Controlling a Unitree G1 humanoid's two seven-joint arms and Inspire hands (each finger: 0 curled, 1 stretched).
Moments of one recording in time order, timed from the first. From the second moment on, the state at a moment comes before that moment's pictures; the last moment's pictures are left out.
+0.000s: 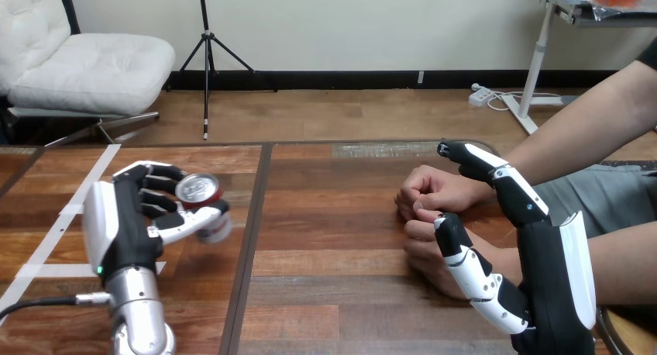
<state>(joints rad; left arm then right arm) -0.36 0.26 -0.05 0.90 0.28 -0.45 0.56 0.26 -0.09 -0.01 0.03 -0.39 -0.89 -0.22</state>
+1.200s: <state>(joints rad) -0.12 0.18 -0.03 0.49 0.25 -0.48 0.39 0.27 -0.08 -0.01 0.03 -0.39 -0.89 -0.22</state>
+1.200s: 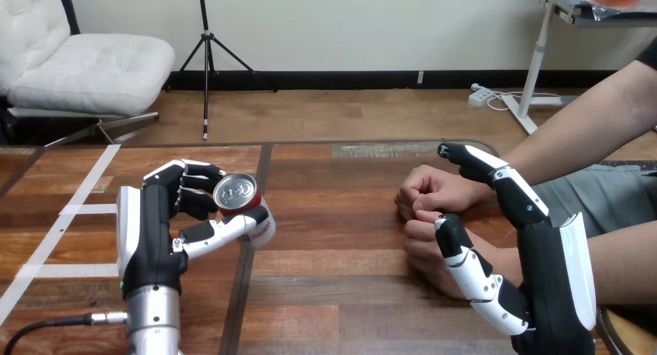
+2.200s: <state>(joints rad) 0.00 0.12 -0.02 0.20 0.21 -0.55 0.30 0.30 -0.14 -0.06 -0.14 -0.60 -0.65 -0.12</state>
